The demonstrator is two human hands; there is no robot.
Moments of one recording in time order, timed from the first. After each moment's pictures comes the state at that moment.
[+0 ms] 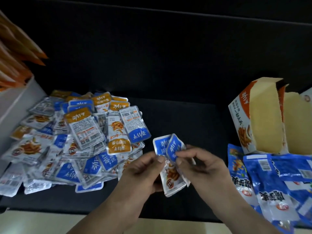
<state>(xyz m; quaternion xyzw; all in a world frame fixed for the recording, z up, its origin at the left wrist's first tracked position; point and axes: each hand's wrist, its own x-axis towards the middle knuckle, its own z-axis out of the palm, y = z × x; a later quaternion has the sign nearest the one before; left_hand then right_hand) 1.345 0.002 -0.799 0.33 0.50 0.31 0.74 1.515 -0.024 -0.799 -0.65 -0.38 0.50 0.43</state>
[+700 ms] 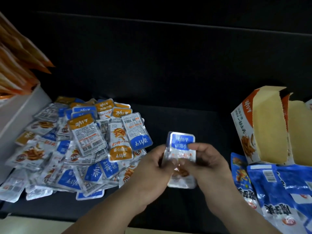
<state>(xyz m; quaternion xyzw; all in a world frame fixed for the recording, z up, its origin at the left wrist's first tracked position) 1.363 0.030 -0.790 0.53 0.54 0.22 0.61 1.518 -0.001 -0.804 -0.64 -0.29 0.51 0.50</state>
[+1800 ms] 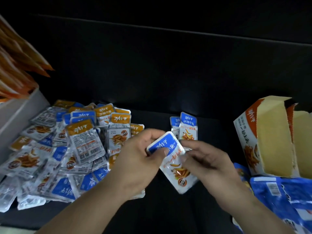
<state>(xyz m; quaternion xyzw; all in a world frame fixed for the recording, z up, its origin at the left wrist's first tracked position) 1.347 0.070 -0.769 0.58 0.55 0.30 0.52 1.537 0.027 -0.784 -0.58 -0.41 0.55 0.43</state>
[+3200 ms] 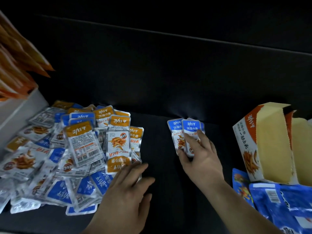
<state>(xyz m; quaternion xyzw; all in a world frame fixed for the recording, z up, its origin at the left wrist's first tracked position) 1.299 0.017 -0.865 0.84 0.47 0.19 0.17 1.548 0.068 -0.868 -0.76 -0.61 0.13 0.19</state>
